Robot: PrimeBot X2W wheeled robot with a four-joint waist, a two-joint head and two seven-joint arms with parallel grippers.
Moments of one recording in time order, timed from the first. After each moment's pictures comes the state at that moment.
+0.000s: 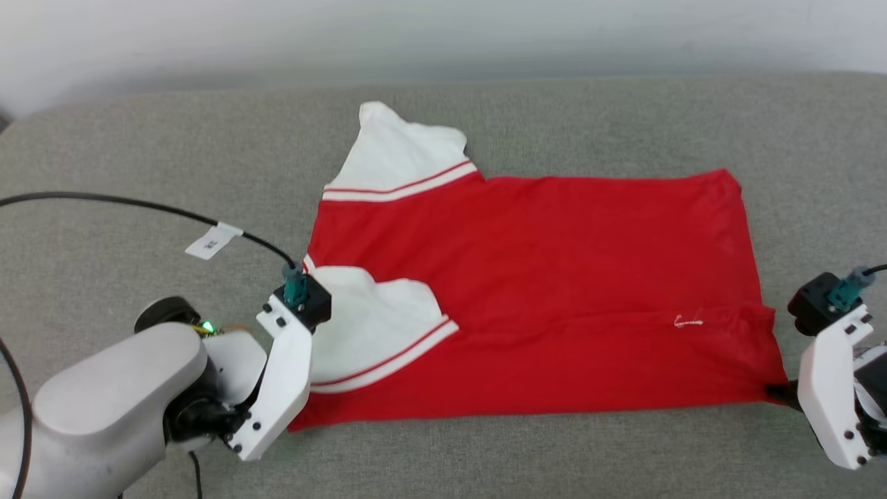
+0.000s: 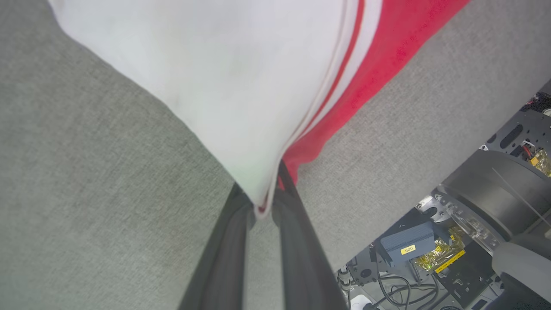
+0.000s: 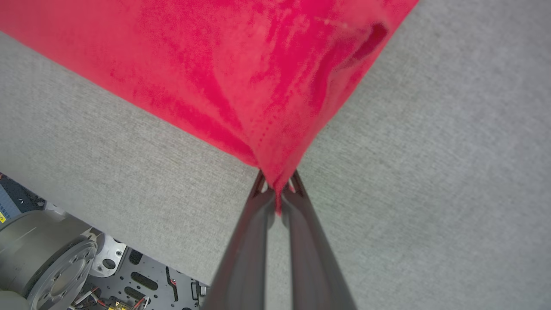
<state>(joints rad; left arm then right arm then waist) -0.90 0.79 -1.28 0.18 -1.07 -0.13 0.80 -0.48 -0.87 0.74 0.20 0.88 0.13 0.71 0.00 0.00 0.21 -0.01</state>
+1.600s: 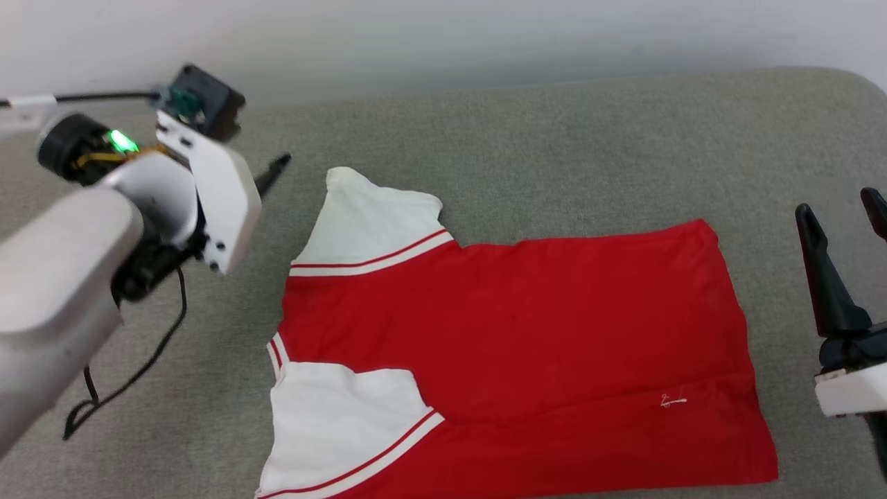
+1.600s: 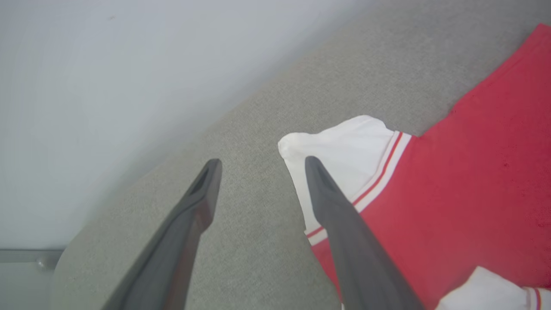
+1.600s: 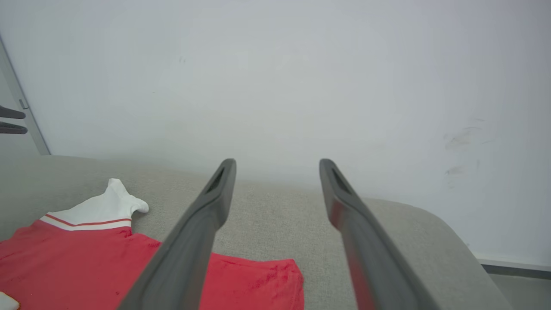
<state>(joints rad) -1.00 0.76 -1.03 0.30 -0.86 -0.01 0.35 -0.14 -0.44 0.01 -0.13 0.42 0.13 -0.07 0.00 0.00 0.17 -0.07</state>
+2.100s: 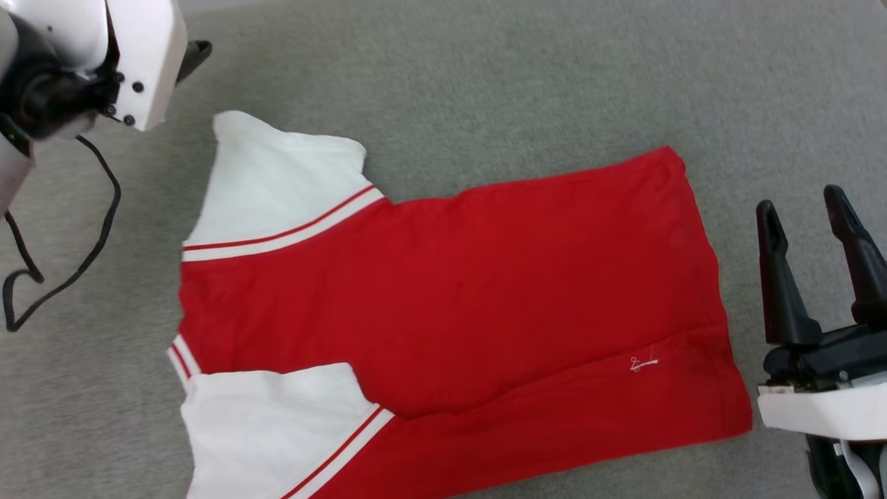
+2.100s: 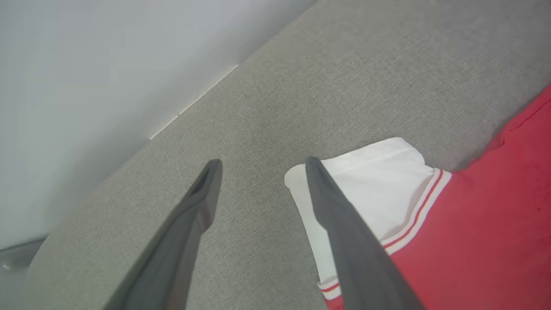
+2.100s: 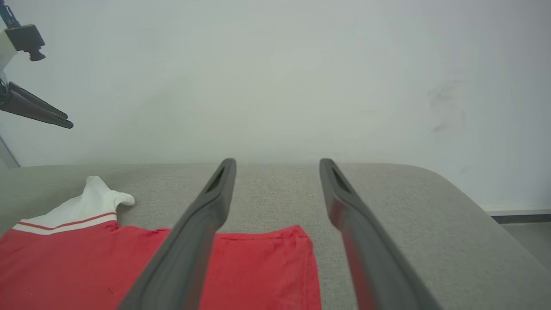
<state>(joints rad) -1.36 0.75 -1.00 0.43 -0.96 -0.09 0.77 -0.09 -0.21 0.01 -0.27 0.31 0.13 -0.16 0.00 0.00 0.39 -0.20</state>
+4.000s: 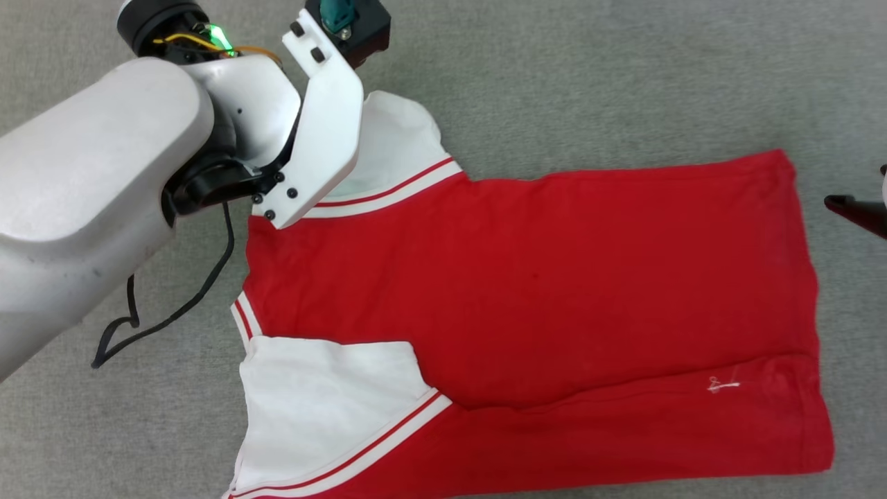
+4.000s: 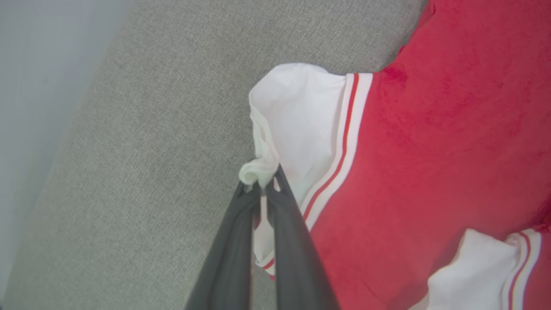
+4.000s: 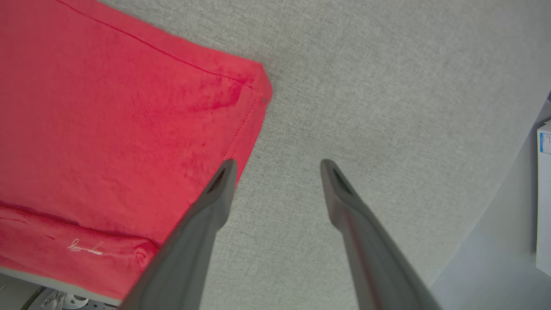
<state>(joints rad) -1.41 0.69 -1.25 0.19 -0.99 -0.13 0.81 -0.77 -0.83 0.42 0.04 0.76 0.13 1.12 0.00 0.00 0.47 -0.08</state>
